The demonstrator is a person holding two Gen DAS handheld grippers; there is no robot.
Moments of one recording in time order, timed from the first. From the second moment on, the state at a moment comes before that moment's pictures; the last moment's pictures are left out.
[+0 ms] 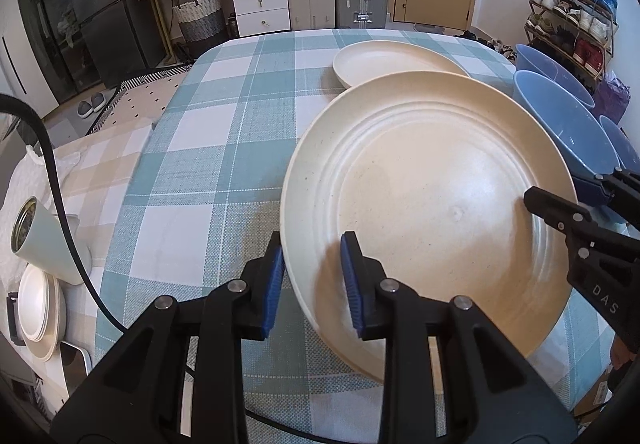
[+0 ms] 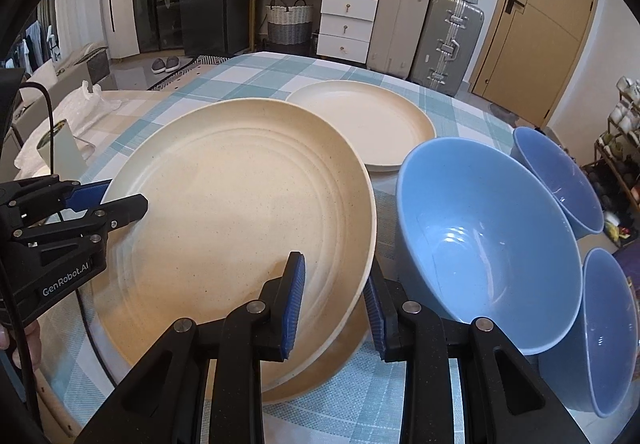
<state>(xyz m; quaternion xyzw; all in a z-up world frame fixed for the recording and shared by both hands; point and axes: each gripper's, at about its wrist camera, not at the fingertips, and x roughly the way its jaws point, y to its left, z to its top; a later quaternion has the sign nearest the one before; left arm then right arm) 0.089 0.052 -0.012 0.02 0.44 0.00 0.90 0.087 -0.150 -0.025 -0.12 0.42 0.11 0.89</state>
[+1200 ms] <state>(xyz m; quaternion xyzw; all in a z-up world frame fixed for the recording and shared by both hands) 0.100 0.027 -0.044 0.06 0.45 0.00 0.89 0.083 -0.148 -0.055 -0.20 0.42 0.05 0.88</state>
